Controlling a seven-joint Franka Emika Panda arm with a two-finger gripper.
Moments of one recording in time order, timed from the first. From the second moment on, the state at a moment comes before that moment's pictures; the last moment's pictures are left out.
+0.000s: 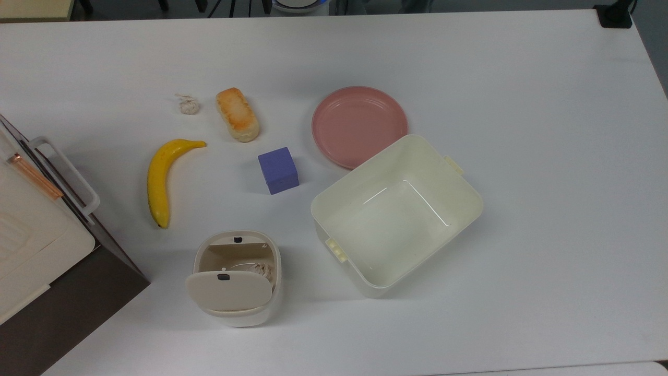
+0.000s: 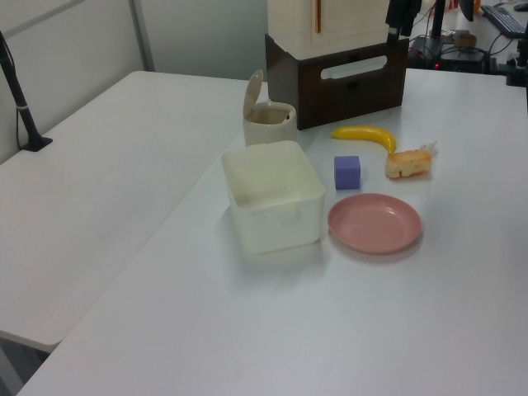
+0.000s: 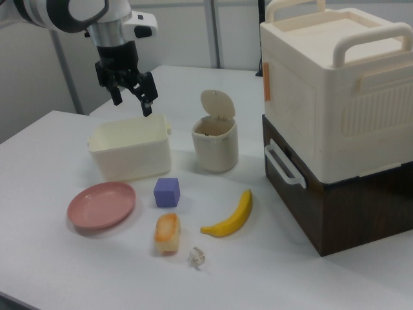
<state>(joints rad) -0.27 -0.04 0.15 -1.60 0.09 1.66 -0.02</state>
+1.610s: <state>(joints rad) -0.26 -0.04 0.17 -1.56 -0.05 1.52 -0.02</state>
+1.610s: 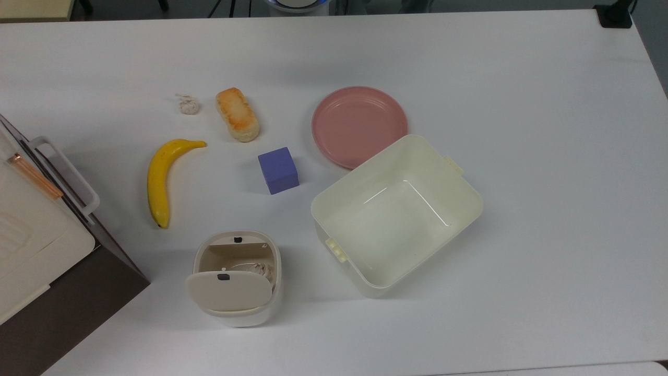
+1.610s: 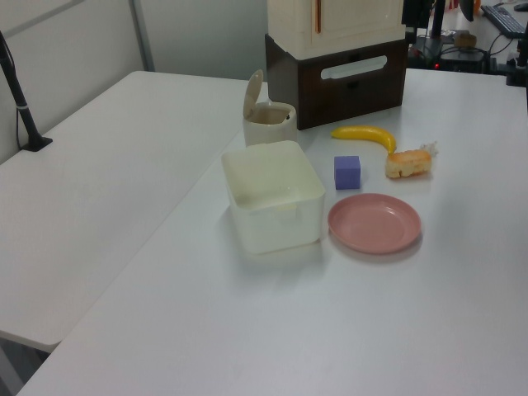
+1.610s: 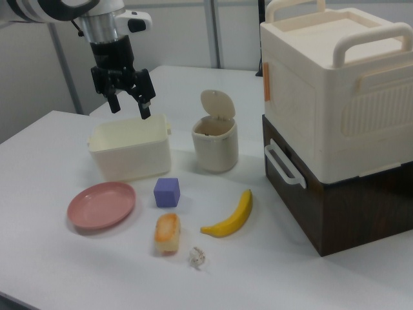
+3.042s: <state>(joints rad) -0.25 -0.04 0.20 -1.56 -0.13 1.42 -0.08</state>
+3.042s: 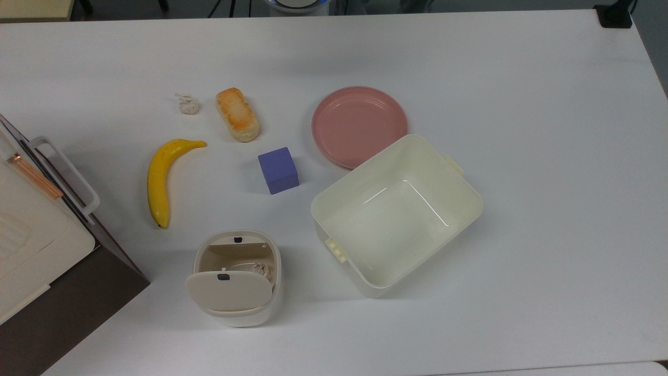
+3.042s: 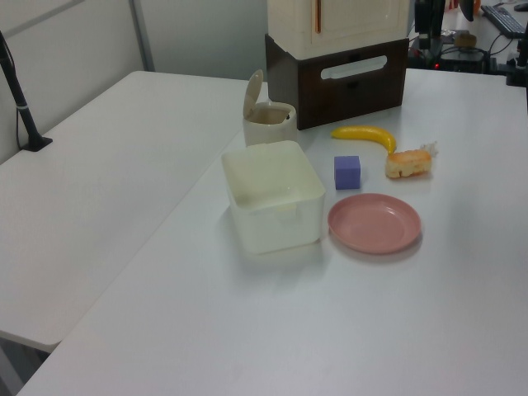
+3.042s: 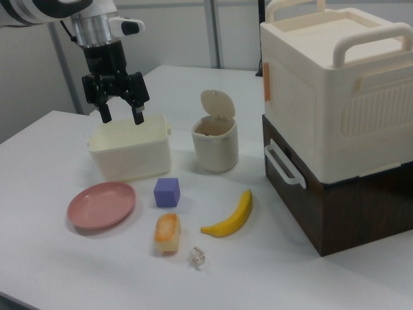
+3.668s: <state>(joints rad) -0.29 -0.03 0.17 -1.68 -0.25 1.36 -0.15</state>
